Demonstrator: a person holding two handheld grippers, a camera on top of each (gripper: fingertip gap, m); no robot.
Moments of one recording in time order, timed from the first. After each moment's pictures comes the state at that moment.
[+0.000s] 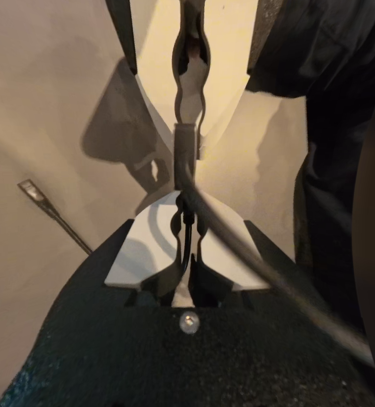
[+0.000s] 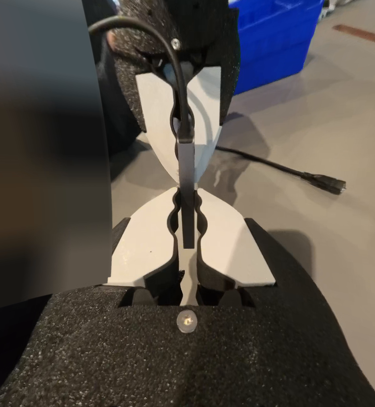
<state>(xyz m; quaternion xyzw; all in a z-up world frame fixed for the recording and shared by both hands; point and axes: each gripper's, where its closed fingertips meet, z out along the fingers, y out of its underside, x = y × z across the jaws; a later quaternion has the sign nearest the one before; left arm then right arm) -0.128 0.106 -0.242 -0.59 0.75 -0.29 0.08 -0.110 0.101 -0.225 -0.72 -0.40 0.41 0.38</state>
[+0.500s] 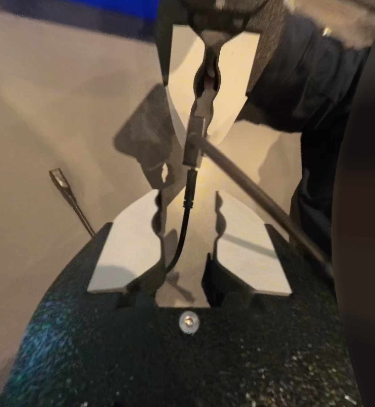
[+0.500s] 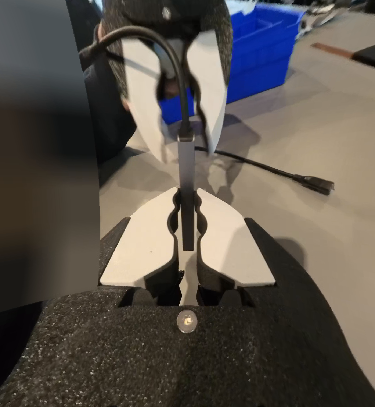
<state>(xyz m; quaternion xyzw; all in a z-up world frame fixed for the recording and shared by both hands) -0.132 0.125 -0.216 -0.62 0.70 -0.33 0.13 -0.105 0.111 -0.221 -0.72 -0.38 0.41 0.41</state>
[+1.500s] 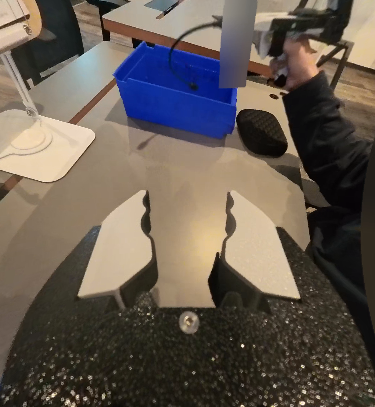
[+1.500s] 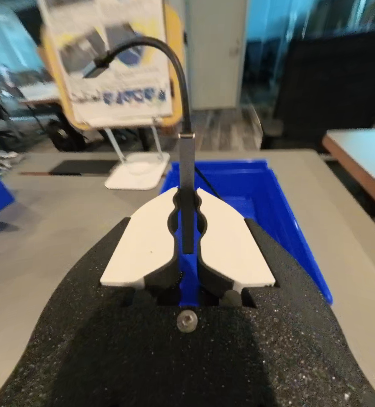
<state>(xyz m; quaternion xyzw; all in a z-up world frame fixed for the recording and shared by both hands) -0.167 0.180 -0.125 -0.63 0.57 -0.41 0.33 0.200 0.097 -0.099 -0.76 0.06 0.01 0.65</state>
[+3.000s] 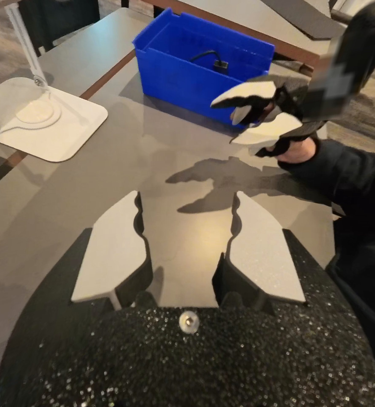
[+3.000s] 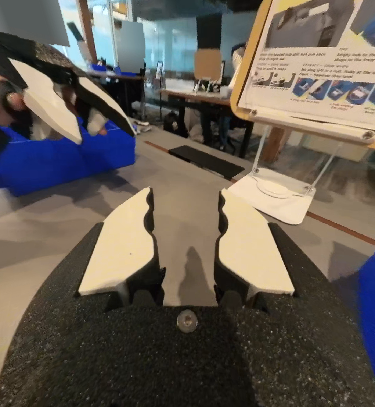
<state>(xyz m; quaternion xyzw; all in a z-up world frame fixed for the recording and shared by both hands) -0.150 0.203 -0.156 -0.67 0.55 -0.38 0.32 -0.045 0.180 -0.165 -0.70 -0.20 0.13 0.67</state>
